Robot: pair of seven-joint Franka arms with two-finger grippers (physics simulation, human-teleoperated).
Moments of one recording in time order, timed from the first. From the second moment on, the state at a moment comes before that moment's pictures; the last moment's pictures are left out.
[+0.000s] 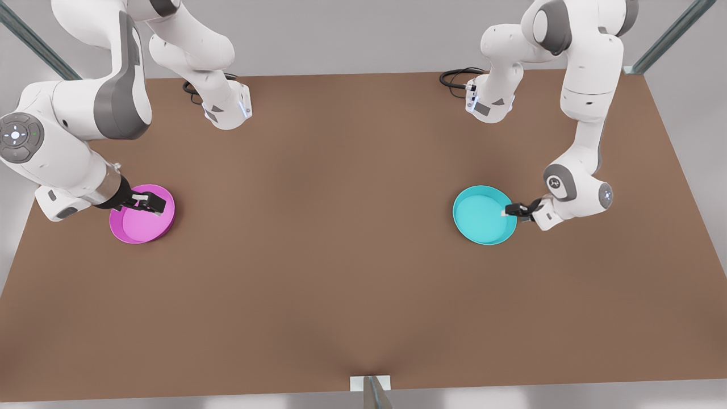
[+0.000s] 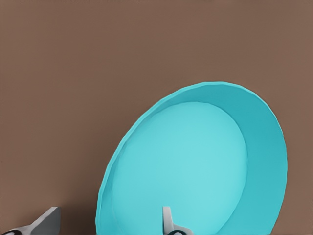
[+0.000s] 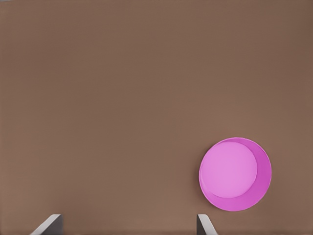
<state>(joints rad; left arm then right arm) -0.09 0.40 0.20 -2.24 -0.63 2.30 0.71 -0.08 0.17 0.16 -1.40 -0.09 1.50 0.22</state>
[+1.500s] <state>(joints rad) -0.09 0.42 0.18 -2.23 -0.66 2.36 0.69 -0.08 0.17 0.16 -1.40 -0.08 1.50 0.22</state>
